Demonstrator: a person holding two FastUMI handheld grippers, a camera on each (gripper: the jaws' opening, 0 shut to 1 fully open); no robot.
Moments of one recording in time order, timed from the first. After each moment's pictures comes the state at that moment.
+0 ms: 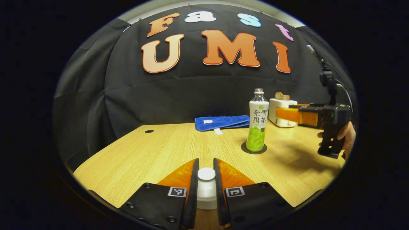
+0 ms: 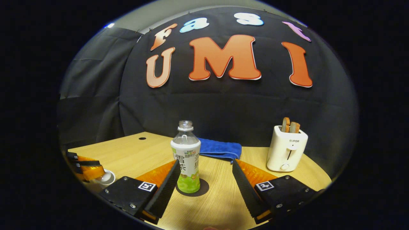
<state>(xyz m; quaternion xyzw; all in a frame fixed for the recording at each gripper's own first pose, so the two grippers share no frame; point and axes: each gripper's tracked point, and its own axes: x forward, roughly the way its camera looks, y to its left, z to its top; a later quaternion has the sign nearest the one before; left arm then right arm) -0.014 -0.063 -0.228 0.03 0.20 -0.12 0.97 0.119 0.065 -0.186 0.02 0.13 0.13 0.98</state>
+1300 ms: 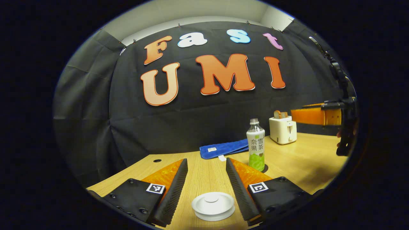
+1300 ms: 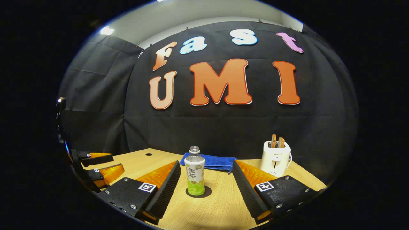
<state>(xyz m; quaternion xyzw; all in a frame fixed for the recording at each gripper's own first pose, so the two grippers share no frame) -0.006 -0.072 -0.124 0.04 0.06 -0.11 0.99 0.059 0.063 -0.111 0.03 0.07 0.13 0.99</state>
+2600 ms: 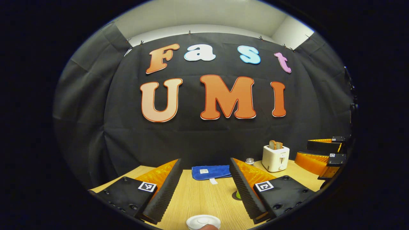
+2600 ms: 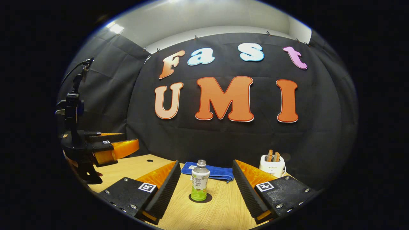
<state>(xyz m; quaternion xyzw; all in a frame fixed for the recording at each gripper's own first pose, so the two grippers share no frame) 0.029 -0.081 -0.025 0.00 0.02 -0.14 0.99 0.034 0.068 -0.055 0.01 0.02 0.11 0.99</state>
